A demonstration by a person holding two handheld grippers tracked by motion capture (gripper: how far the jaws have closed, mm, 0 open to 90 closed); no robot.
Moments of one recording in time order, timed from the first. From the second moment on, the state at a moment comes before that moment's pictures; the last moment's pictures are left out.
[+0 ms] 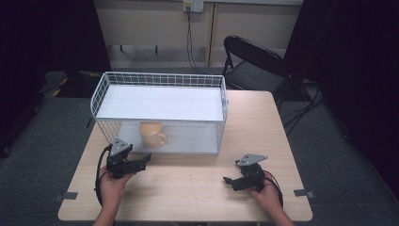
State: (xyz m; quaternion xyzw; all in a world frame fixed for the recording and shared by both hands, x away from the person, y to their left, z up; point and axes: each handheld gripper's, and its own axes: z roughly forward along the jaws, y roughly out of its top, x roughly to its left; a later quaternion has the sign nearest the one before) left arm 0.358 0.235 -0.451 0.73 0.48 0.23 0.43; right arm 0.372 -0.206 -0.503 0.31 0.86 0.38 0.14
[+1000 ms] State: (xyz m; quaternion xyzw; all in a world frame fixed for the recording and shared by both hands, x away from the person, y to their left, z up) left arm 0.339 0.286 -0.471 0.74 0.50 0.22 0.40; right arm 0.372 -0.206 -0.503 0.31 0.86 0.38 0.14
